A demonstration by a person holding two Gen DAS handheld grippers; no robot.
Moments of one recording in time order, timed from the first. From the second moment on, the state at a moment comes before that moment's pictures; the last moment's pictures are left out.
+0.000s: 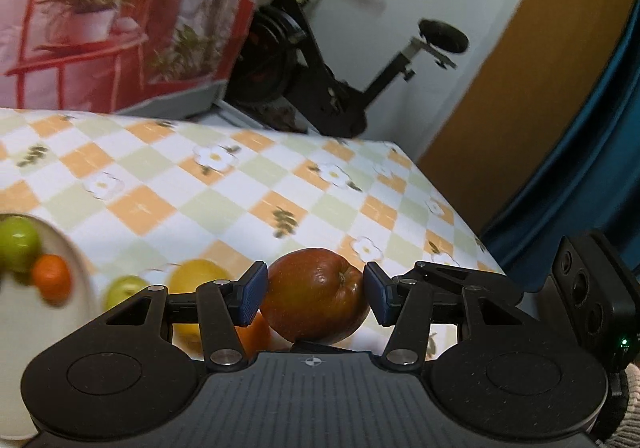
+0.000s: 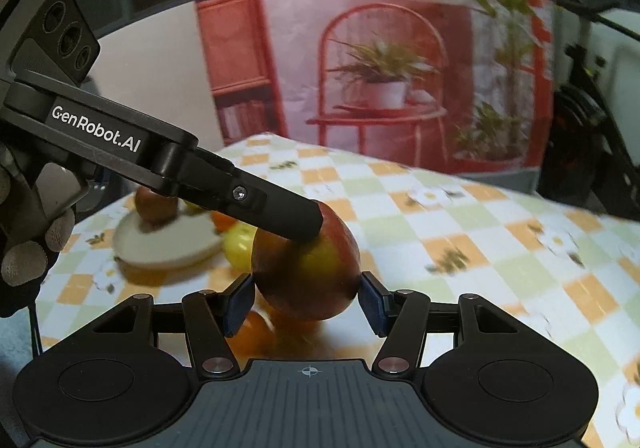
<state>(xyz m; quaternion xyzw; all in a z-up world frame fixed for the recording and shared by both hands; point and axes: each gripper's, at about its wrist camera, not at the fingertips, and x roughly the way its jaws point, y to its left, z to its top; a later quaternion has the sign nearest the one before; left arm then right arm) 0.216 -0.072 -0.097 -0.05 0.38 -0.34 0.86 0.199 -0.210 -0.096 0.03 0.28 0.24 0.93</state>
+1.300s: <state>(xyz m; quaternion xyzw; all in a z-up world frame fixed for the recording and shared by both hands) 0.217 0.138 -0.116 -0.16 0.40 -0.13 0.89 0.287 0.033 -0.115 -0.06 0.34 0.43 0.84</state>
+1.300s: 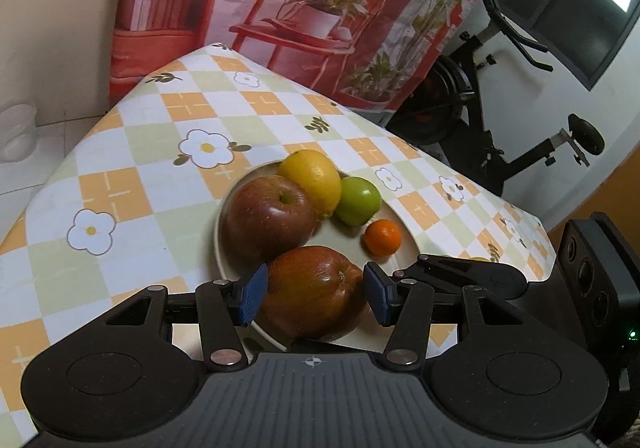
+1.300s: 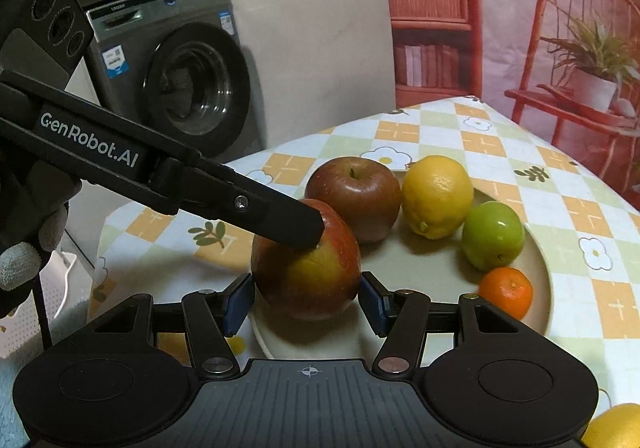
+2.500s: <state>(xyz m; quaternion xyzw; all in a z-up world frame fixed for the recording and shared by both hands) 0.214 0.117 -0.108 -0.11 0.41 -0.09 0.90 0.274 -0.018 -0.101 -0.02 0.33 0.39 0.86</state>
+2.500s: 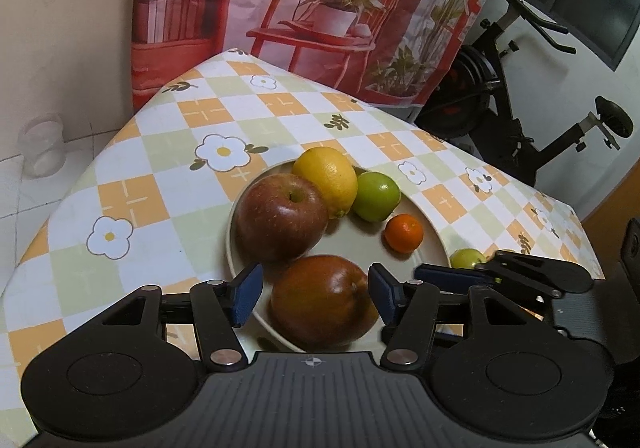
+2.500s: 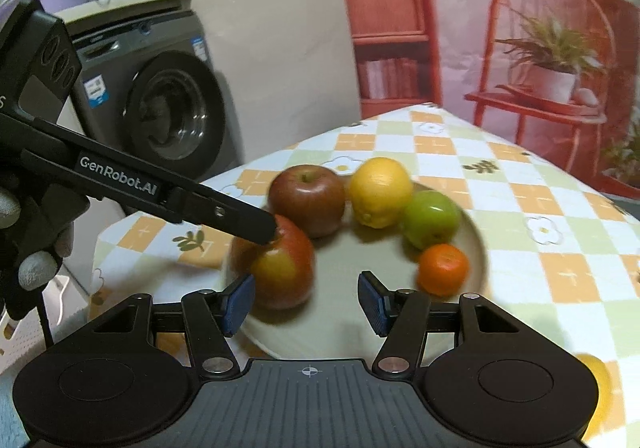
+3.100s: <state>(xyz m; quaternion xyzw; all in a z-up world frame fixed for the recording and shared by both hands) 0.200 0.017 -0.092 -0.02 0.35 -0.10 0.93 0.228 -0.175 -0.102 0.05 0.27 0.23 0.93</state>
